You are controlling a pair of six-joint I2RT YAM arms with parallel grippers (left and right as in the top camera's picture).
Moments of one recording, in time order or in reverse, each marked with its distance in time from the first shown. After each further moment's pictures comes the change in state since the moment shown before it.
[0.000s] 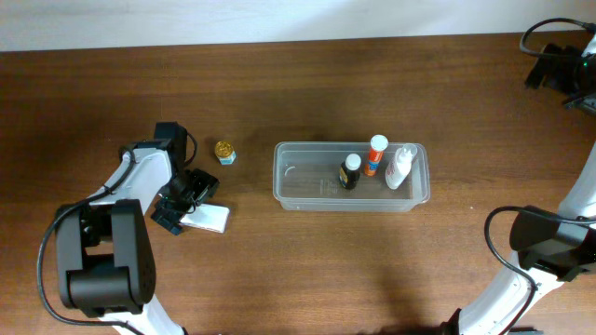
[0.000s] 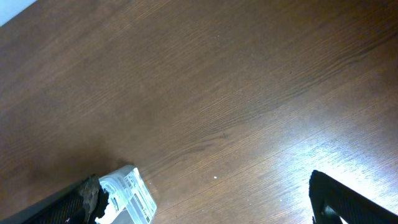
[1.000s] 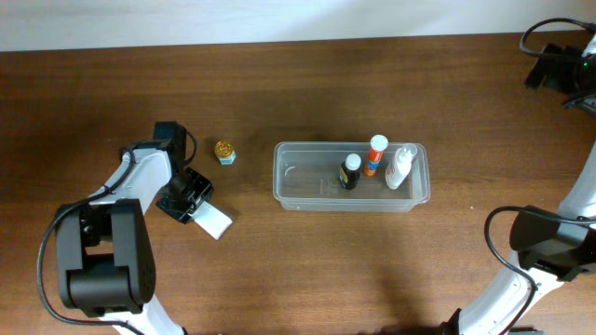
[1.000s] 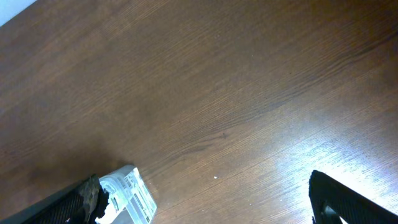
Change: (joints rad) left arm 0.000 0.000 -0.005 0.019 0.038 0.058; right arm 0.000 0.000 0.000 0.000 0.000 0.000
